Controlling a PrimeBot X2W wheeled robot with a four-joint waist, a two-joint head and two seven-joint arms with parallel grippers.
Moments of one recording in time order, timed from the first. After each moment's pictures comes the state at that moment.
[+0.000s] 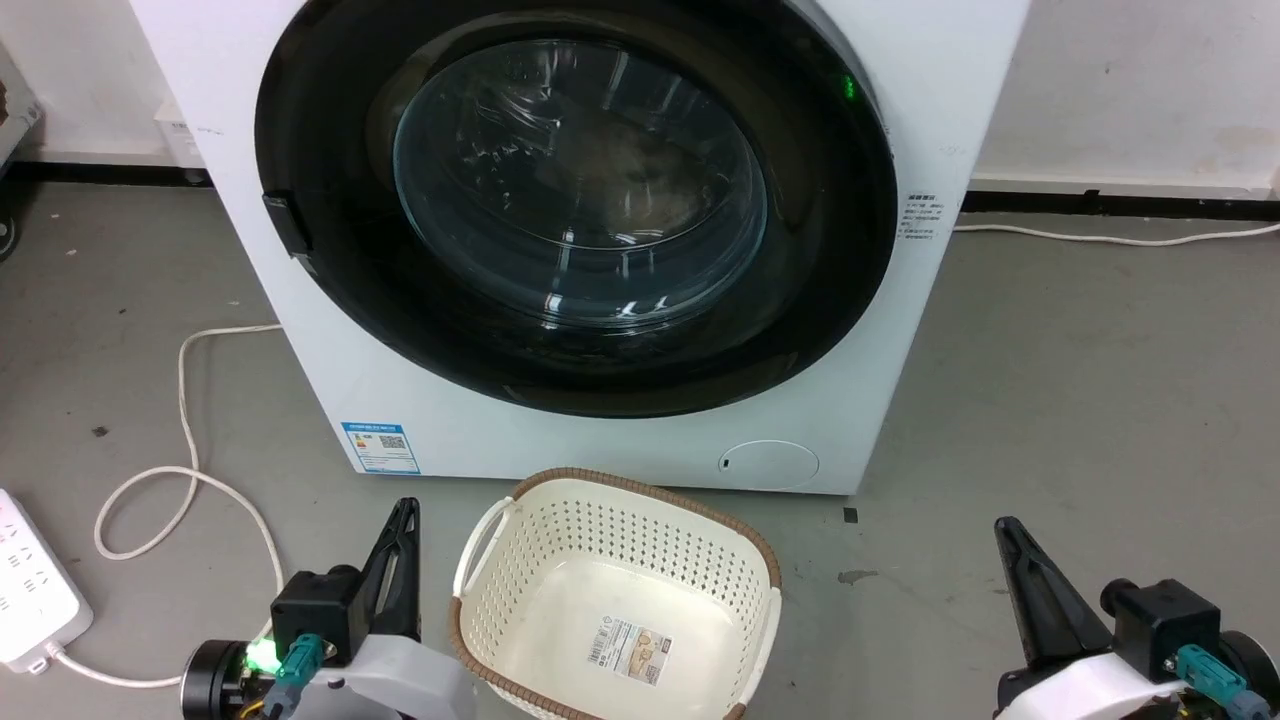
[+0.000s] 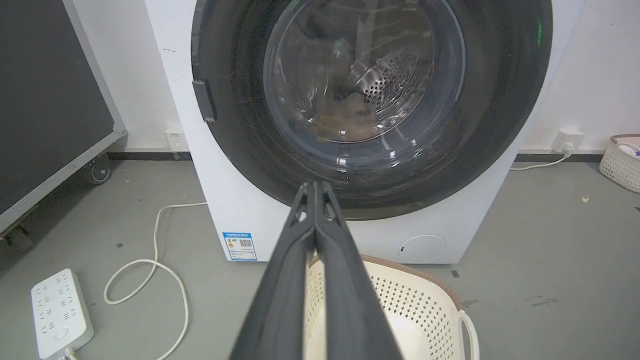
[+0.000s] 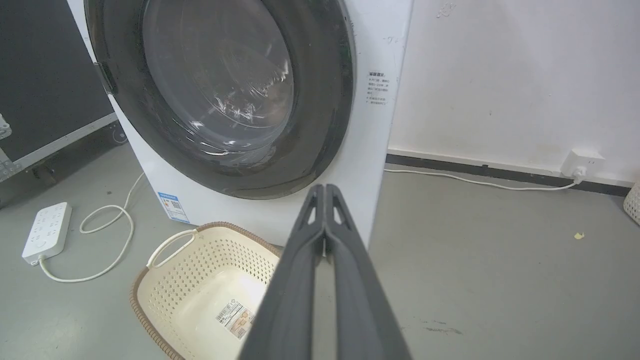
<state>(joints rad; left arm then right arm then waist) 0.00 0.05 -0.04 0.05 -0.05 -0.01 -0.08 0.05 -0.06 -0.02 0.02 0.06 0.13 -0.08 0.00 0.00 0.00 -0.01</state>
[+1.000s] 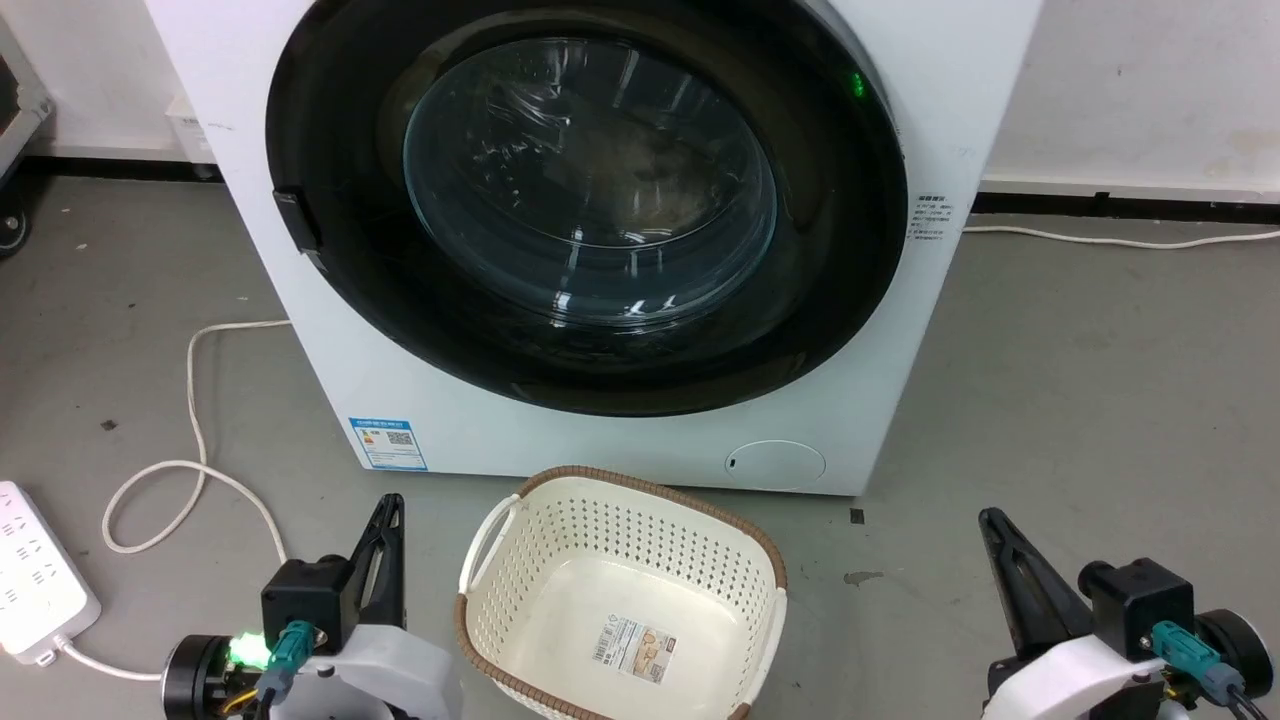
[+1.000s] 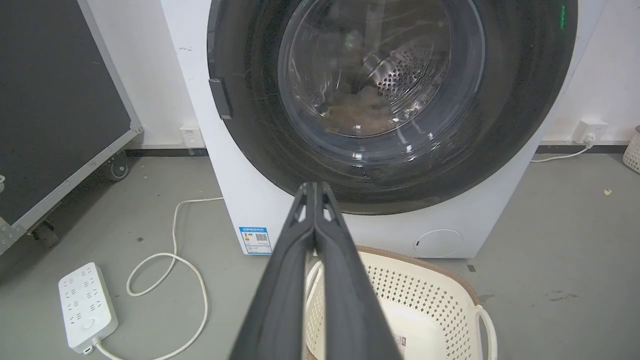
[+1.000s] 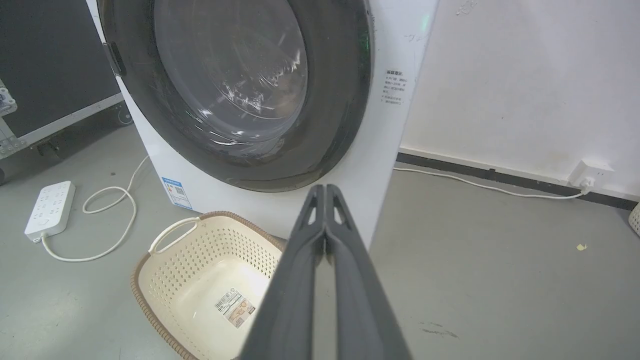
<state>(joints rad) 0.00 0.05 -0.01 0.02 -0.02 0.00 -0.02 0.03 -0.06 -0.01 0.01 0.02 0.13 -0.02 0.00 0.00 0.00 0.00</state>
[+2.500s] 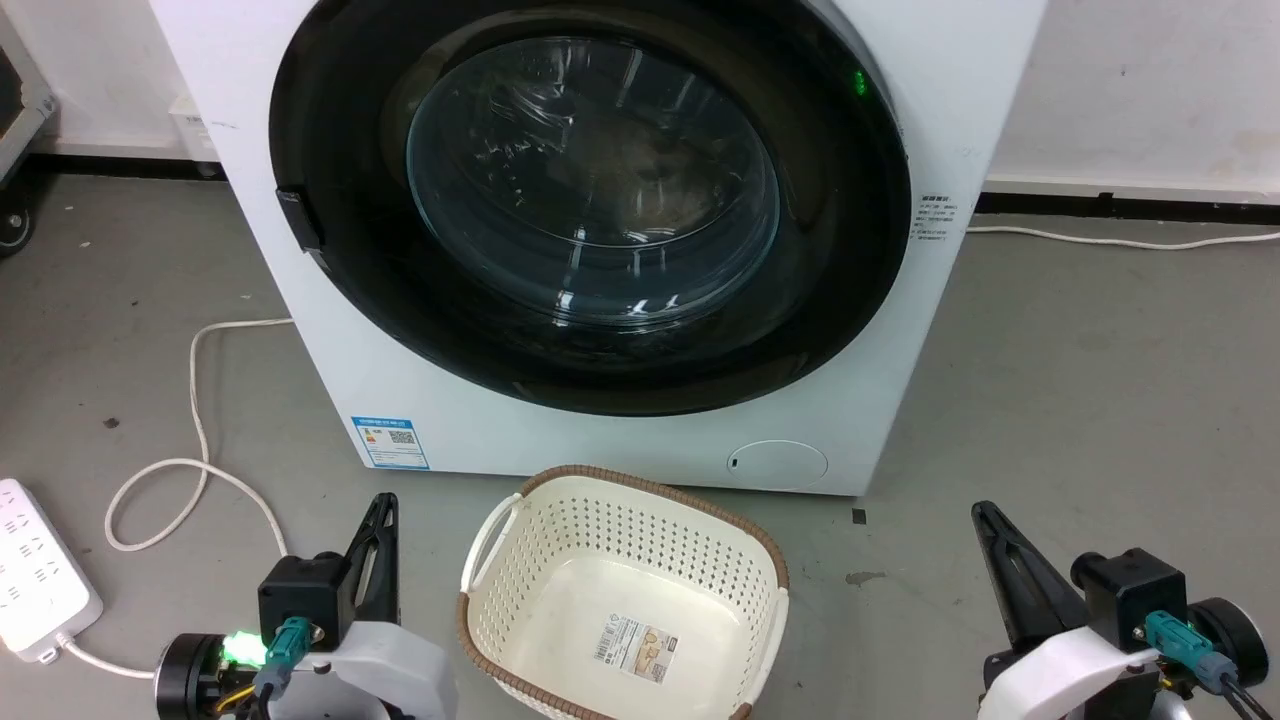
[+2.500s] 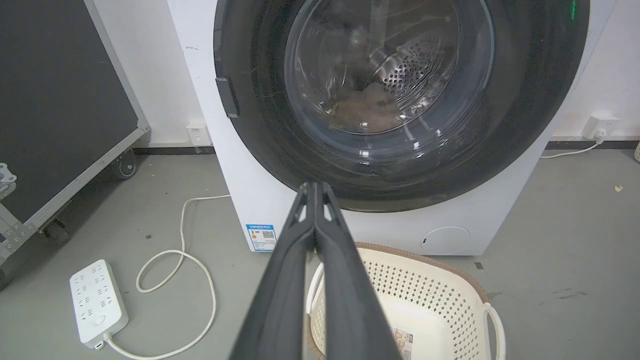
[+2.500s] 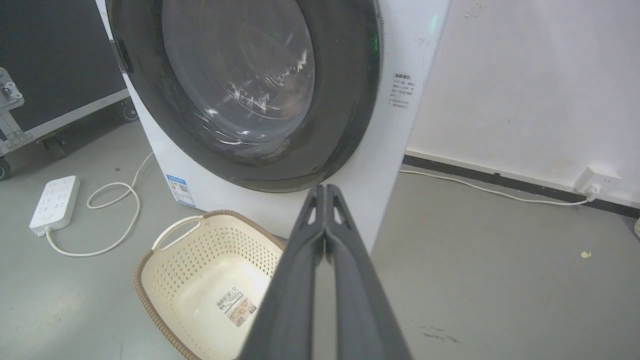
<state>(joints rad) 0.00 0.05 0.00 0.00 0.00 0.00 0.00 0.01 -0.06 0.00 0.01 0.01 0.13 0.00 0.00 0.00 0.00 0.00</state>
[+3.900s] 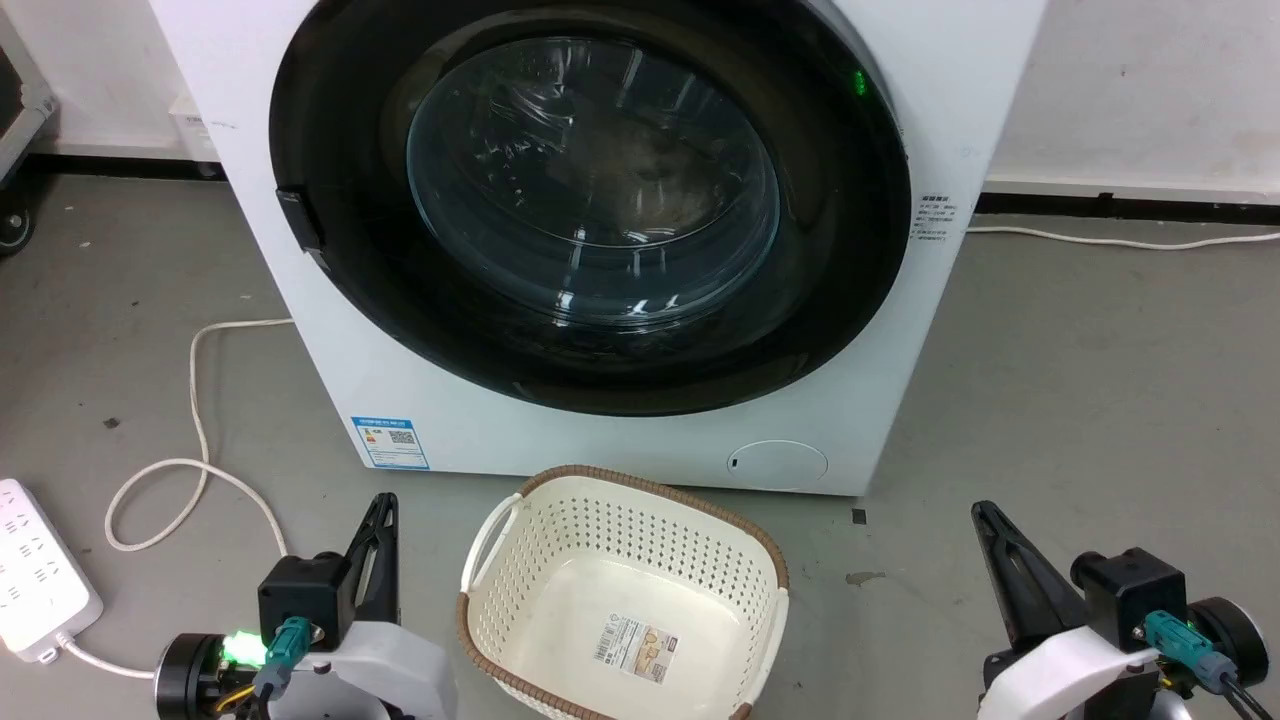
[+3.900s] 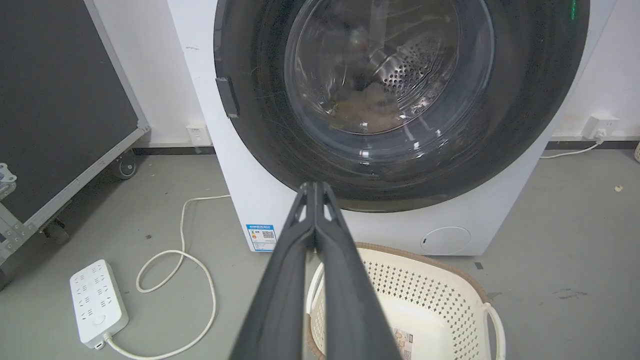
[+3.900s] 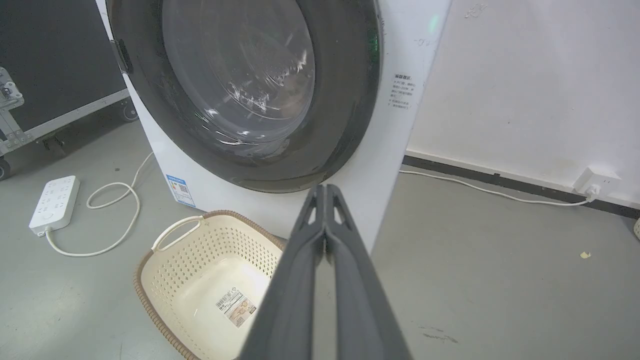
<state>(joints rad) 0.00 0.05 0.00 0.00 0.00 0.00 0.00 0.01 -0.06 0.00 0.01 0.01 0.13 0.00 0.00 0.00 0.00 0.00</state>
